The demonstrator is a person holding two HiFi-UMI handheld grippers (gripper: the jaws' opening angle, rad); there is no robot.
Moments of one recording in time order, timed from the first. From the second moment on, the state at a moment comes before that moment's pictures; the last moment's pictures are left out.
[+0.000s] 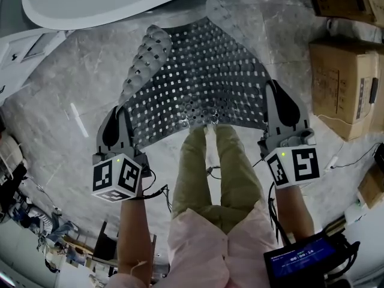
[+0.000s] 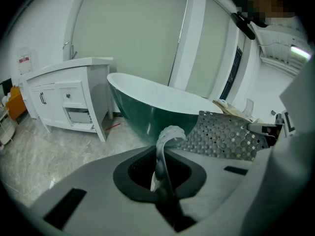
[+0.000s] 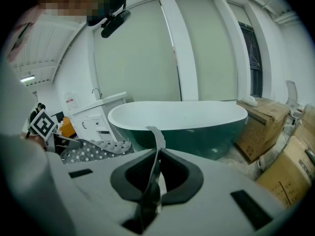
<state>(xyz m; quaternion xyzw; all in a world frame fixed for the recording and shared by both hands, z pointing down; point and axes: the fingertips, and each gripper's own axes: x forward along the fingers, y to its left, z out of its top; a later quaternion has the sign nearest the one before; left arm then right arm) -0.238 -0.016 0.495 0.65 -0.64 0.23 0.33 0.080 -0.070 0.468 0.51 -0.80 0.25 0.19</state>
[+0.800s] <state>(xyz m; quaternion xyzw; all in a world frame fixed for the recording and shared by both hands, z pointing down) -0.245 -0.011 0.476 0.67 -0.63 0.24 0.31 0.086 -0.065 0.446 0.51 -0.81 0.23 0.19</state>
